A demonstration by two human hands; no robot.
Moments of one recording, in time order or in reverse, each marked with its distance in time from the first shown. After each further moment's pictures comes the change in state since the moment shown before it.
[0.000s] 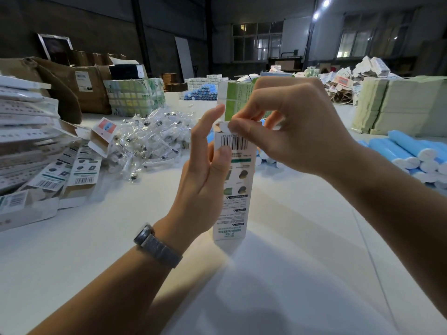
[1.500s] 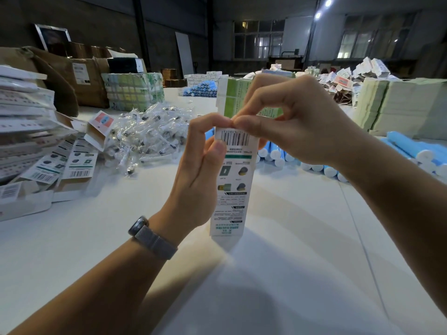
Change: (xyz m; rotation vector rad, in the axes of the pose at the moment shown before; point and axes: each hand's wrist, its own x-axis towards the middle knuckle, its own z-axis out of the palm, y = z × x) left_hand 0.003 0.006 -0.001 -0.121 -0.007 -0.036; right_hand 0.001 0.017 -0.009 0.311 -0.250 0.060
